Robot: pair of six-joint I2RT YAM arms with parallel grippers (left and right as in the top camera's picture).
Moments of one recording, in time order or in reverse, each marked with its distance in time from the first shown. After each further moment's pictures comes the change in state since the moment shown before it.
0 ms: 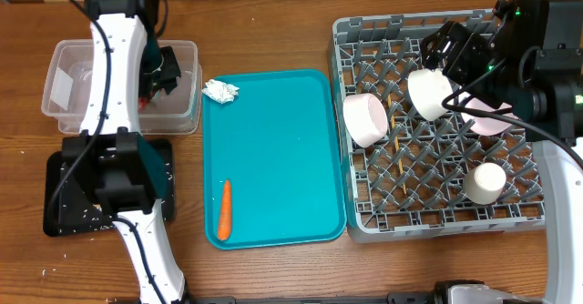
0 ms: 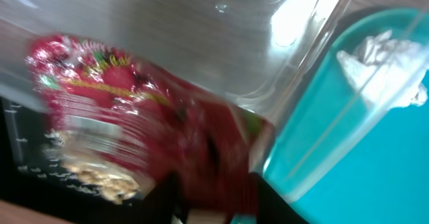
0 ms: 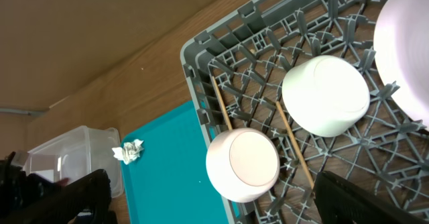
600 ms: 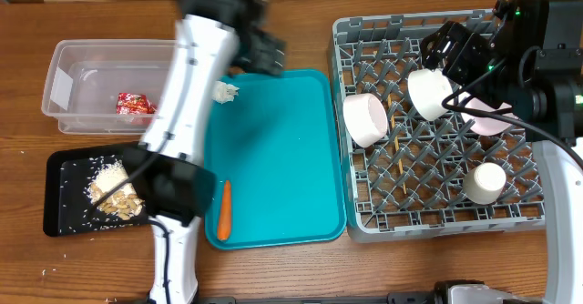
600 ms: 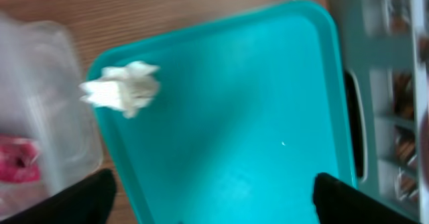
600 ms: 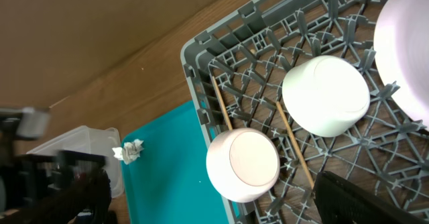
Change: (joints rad) left arm -0.412 -0.013 0.157 0.084 0.091 0.179; right arm 0.000 0.000 0.000 0.000 0.000 -0.001
